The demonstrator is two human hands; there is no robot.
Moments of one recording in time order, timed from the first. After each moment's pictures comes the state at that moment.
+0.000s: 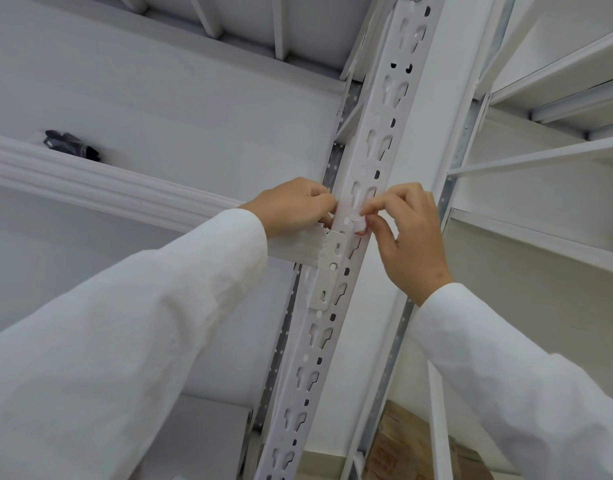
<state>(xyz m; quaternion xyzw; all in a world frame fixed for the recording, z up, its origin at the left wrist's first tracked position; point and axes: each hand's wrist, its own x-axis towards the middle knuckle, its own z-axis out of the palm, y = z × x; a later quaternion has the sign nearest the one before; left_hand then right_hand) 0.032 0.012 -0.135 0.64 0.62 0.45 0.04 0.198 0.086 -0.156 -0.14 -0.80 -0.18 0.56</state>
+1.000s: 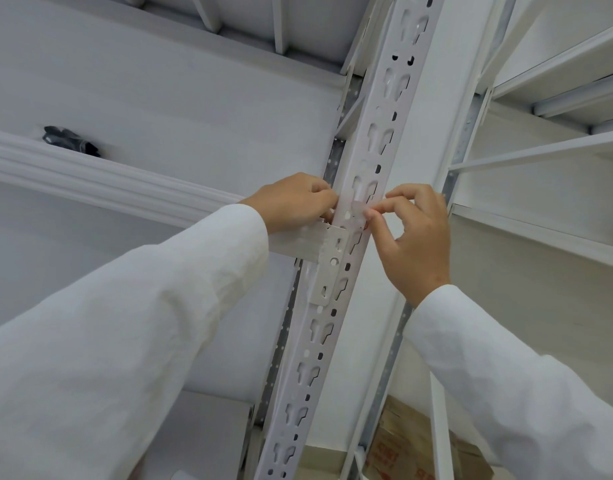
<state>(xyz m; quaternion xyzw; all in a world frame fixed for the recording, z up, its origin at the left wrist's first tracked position) 0.032 0.013 -0.136 0.64 0.62 0.44 0.03 0.195 0.084 -0.165 -0.16 -0.74 -0.17 0.63</state>
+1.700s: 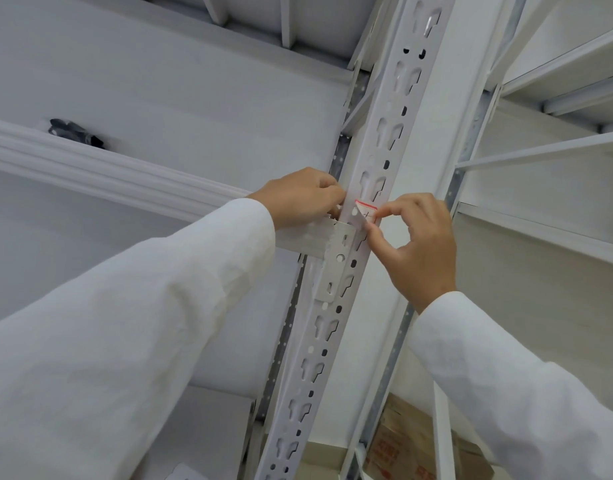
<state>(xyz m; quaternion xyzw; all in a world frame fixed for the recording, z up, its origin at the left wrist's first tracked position) 0.034 0.010 -0.135 0.64 0.63 0.44 0.02 0.198 0.088 -0.174 -0.15 -0.75 -0.20 0.61</state>
